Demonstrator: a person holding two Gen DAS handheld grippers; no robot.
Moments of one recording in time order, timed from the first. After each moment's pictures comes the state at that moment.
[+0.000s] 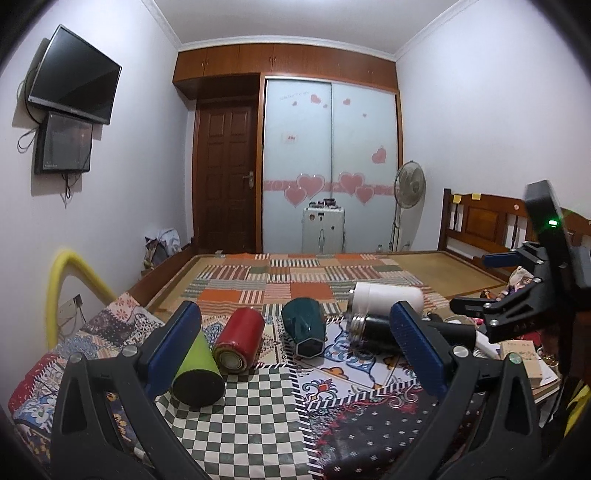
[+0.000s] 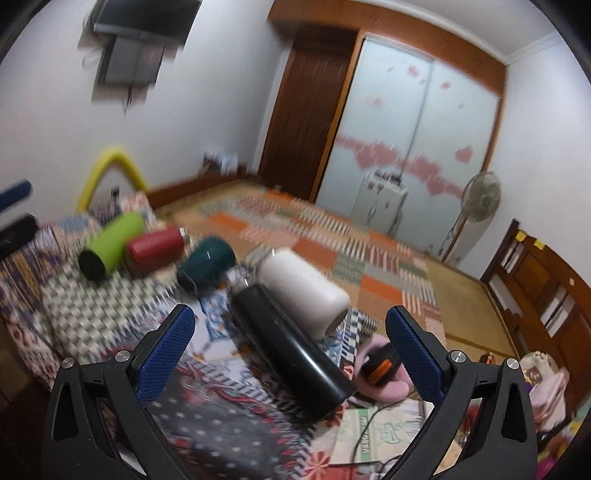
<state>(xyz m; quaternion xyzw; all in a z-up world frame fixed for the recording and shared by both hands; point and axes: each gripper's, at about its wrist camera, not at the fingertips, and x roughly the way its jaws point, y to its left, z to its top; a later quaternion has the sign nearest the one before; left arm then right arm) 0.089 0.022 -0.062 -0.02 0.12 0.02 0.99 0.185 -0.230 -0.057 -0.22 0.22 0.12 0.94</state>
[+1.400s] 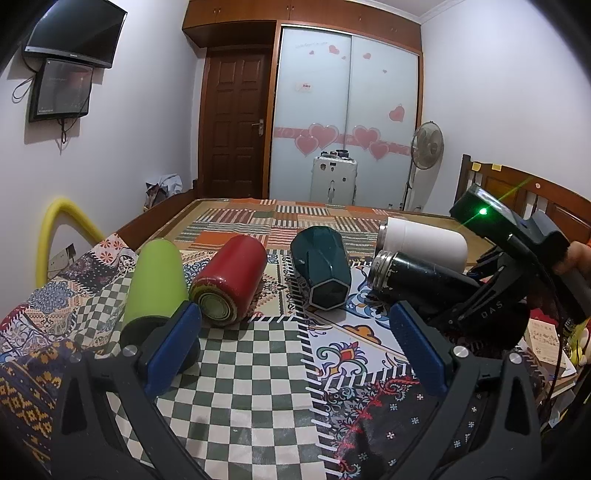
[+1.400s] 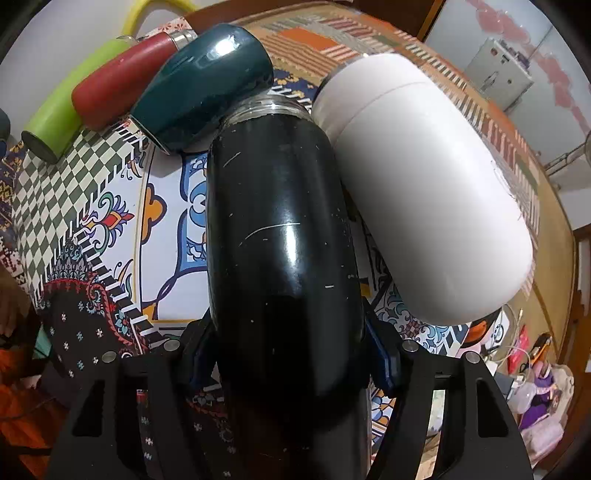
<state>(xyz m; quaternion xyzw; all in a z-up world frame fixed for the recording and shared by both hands) 0.157 0.036 -0.139 -0.05 0.21 0.03 0.98 0.336 -0.214 -0.142 -0.28 0.54 0.21 0.77</state>
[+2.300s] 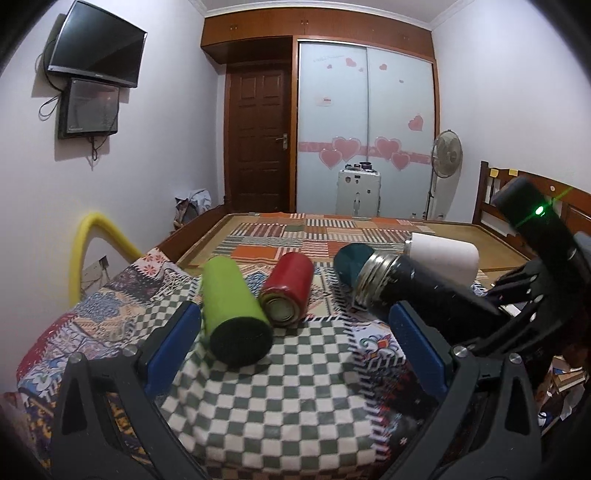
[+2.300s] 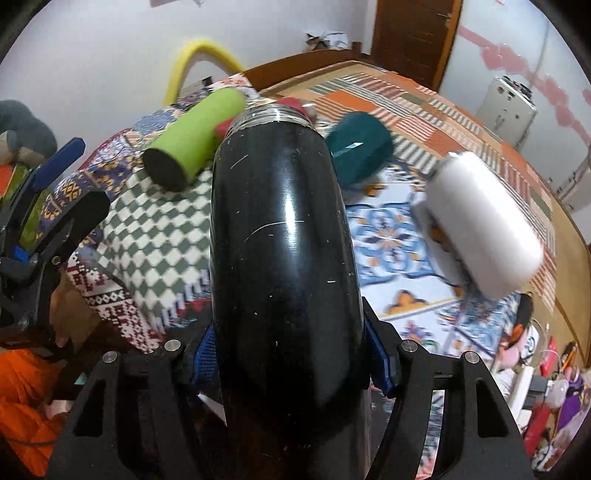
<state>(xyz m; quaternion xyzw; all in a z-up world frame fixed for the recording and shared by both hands) 0.096 0.066 -0.110 -0.03 0.19 0.08 0.98 0.237 -0.141 -0.128 -0.23 0.46 0.28 0.81</state>
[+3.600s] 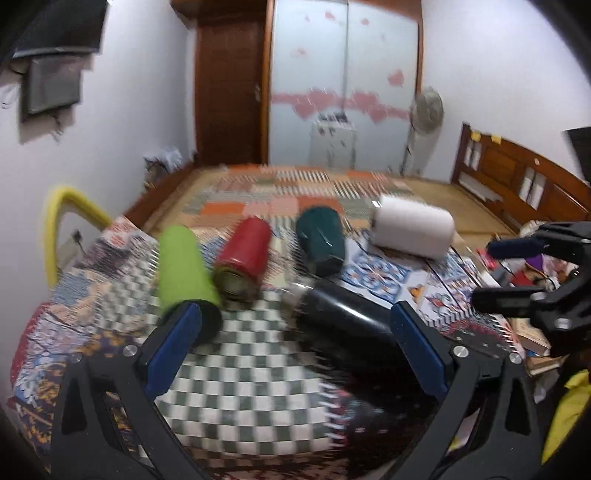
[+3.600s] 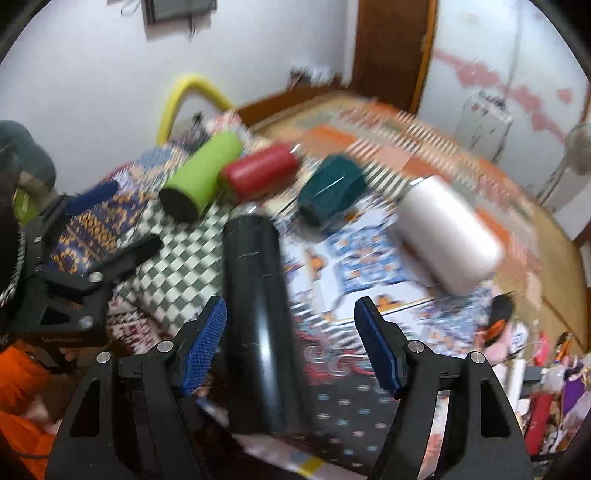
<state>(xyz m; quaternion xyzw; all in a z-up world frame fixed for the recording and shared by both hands) 0.145 0.033 -0.100 -0.04 0.31 0.02 0.95 0.187 -0.176 -0.071 -0.19 0.37 0.25 0.88</state>
